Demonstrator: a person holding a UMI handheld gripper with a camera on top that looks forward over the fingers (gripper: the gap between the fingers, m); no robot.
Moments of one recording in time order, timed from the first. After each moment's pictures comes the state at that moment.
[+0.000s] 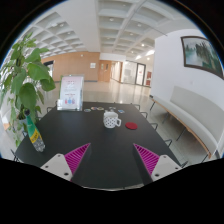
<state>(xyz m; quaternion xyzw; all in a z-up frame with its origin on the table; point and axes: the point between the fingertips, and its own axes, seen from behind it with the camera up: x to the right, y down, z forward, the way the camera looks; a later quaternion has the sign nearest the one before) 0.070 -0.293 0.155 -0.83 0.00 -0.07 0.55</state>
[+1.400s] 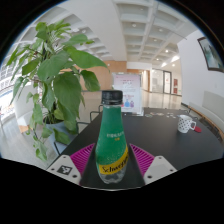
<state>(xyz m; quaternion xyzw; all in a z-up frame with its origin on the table) -0.284 -0.178 0.064 -0.80 -0.09 0.05 0.59</state>
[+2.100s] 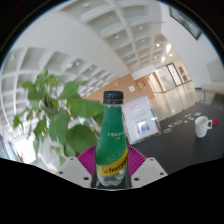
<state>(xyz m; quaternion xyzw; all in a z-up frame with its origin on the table) -0.284 -0.149 0.215 -0.72 -0.01 0.28 0.63</state>
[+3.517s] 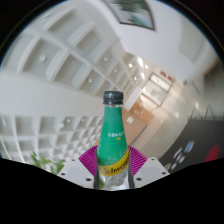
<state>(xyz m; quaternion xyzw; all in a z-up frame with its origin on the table) 0.072 0.042 0.370 -0.55 0.18 0.43 0.69</state>
